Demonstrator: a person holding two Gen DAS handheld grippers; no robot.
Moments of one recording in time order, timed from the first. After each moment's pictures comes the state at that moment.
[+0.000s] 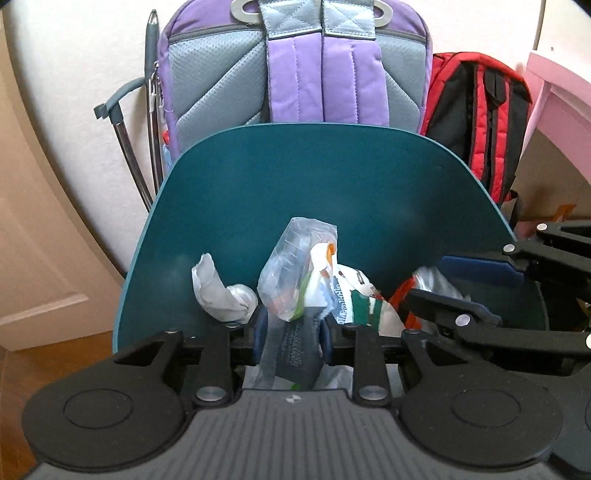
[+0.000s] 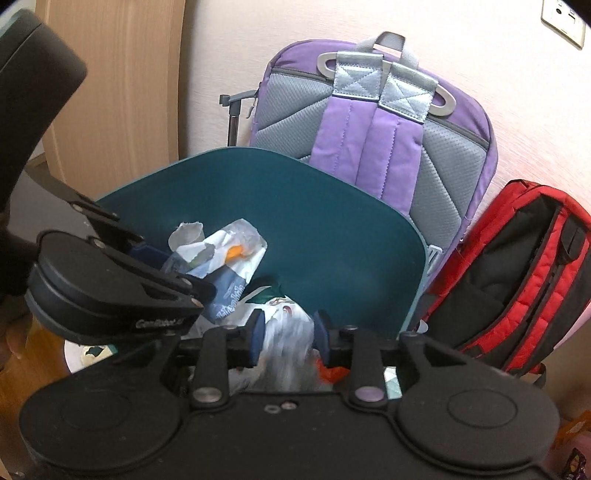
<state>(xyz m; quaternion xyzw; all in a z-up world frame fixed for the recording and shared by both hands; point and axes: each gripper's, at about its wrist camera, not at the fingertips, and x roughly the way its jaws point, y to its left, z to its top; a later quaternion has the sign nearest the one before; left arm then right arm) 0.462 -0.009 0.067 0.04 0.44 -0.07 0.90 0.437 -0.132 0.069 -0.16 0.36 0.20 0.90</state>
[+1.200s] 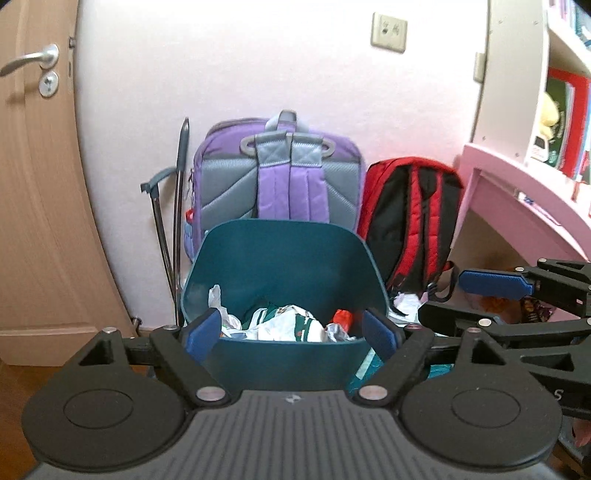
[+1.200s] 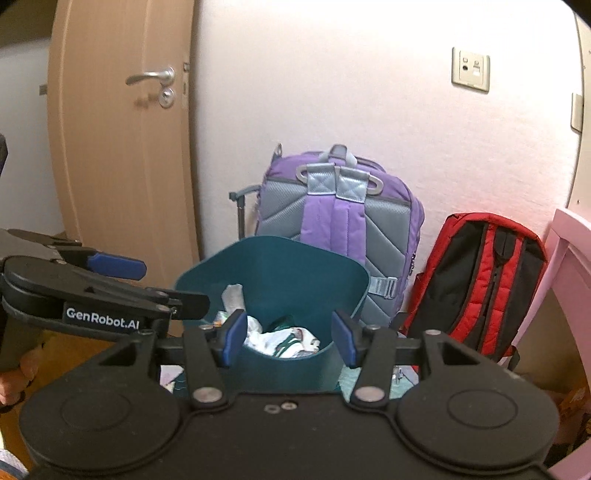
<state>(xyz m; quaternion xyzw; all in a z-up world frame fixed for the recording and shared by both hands) 0.302 -0.014 0.167 0.00 0.29 -0.08 0.95 0.297 -0.185 0.164 -0.07 0.26 0.20 0.94</state>
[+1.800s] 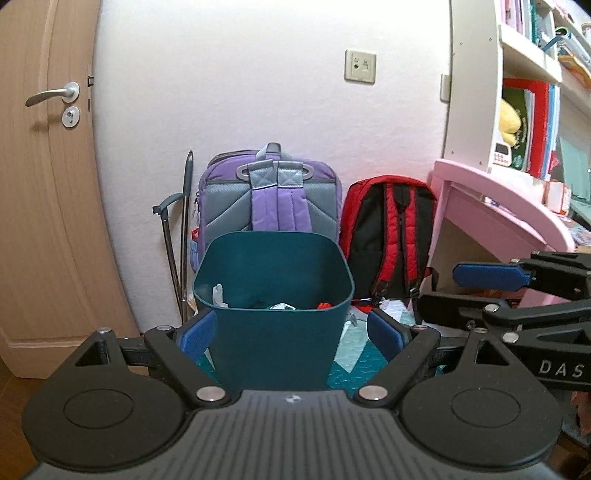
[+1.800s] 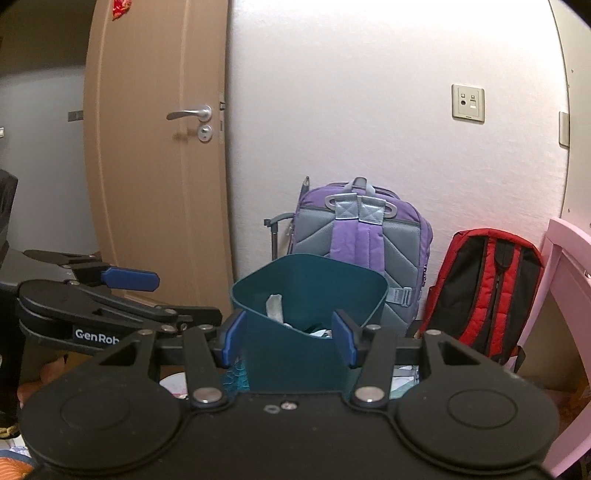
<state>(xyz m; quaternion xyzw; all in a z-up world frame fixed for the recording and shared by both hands) 0.200 -0.020 0.179 0.01 0.24 -0.09 0.97 0.208 -0.198 0.184 -0.04 0.21 0.23 0.95</state>
